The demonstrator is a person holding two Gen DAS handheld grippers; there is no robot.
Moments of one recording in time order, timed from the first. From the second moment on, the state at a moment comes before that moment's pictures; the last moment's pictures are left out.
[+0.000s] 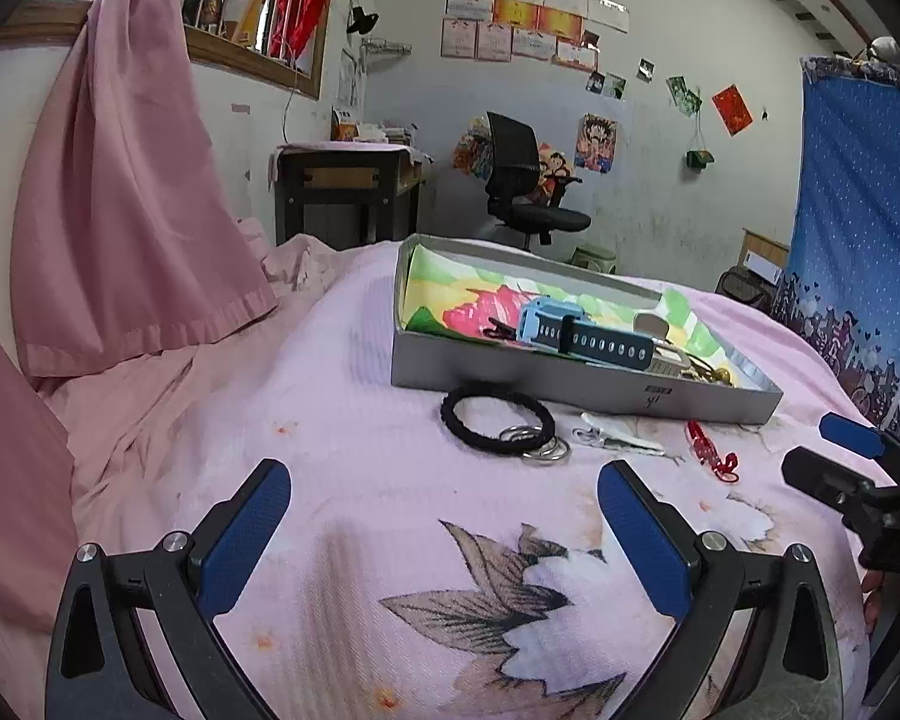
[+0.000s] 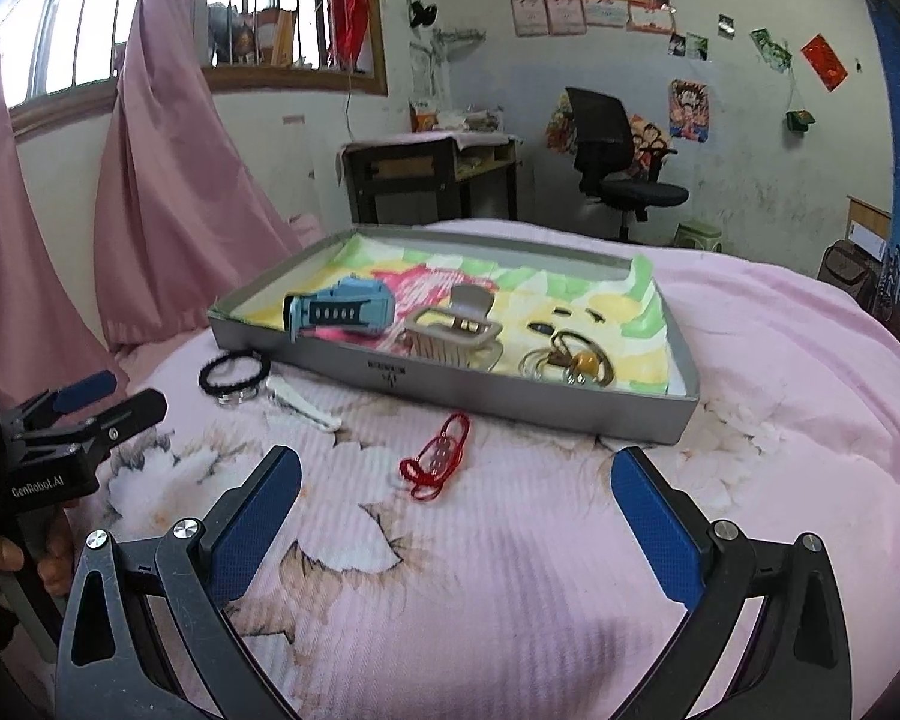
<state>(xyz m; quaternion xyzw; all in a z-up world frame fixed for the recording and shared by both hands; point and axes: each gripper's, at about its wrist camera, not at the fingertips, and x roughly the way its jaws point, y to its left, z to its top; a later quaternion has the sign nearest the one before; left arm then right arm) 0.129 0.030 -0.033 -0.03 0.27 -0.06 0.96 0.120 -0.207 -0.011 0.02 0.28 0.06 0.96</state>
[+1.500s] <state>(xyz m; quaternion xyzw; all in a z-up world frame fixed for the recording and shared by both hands) 0.197 0.034 -0.049 -0.11 0.36 -0.14 0.92 0.175 -0.190 -0.051 0.05 0.40 0.12 0.91</state>
